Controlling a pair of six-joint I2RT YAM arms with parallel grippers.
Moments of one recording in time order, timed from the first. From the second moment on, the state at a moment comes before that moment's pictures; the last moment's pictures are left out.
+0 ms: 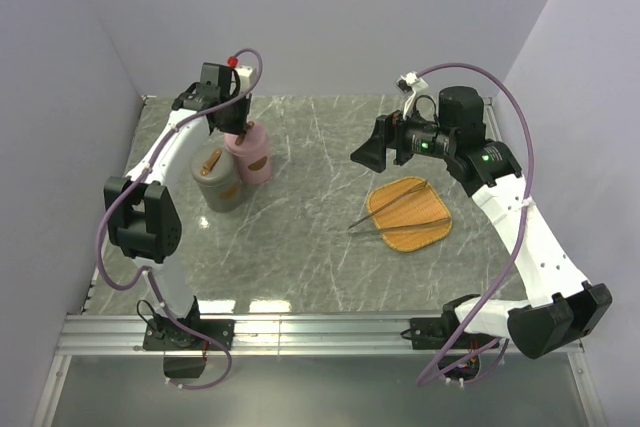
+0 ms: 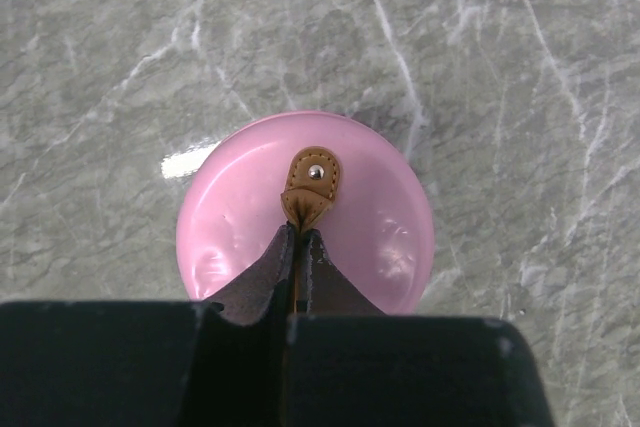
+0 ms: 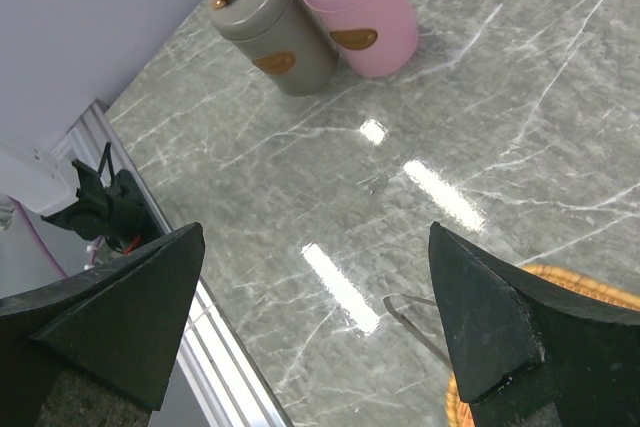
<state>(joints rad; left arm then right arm) -0.20 1.83 1.69 -0.66 0.09 0.03 0.34 1.24 1.39 -0.57 -0.62 0.16</state>
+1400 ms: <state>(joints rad) -0.05 1.78 1.65 -0.68 0.00 0.07 0.34 1.23 1.38 -0.57 -0.62 0.16</state>
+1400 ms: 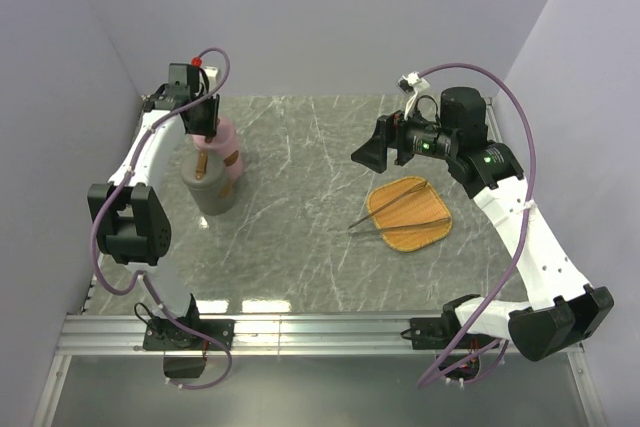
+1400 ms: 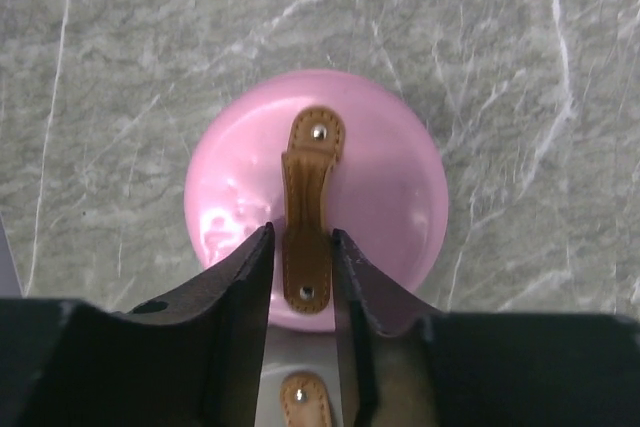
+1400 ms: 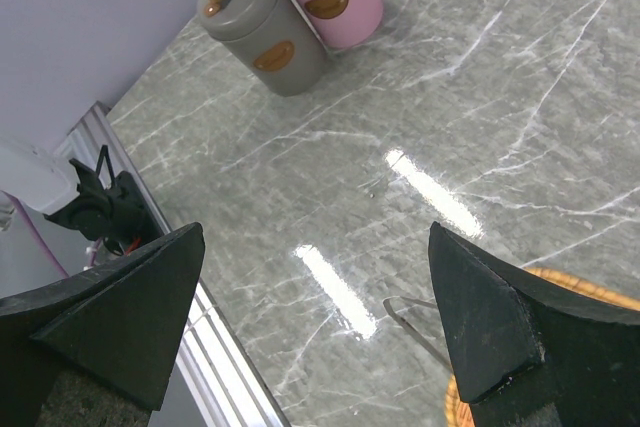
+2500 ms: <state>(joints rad) -0.04 1.26 1.33 -0.60 0.40 0.04 0.22 1.10 1.21 -0.62 -0.47 0.09</state>
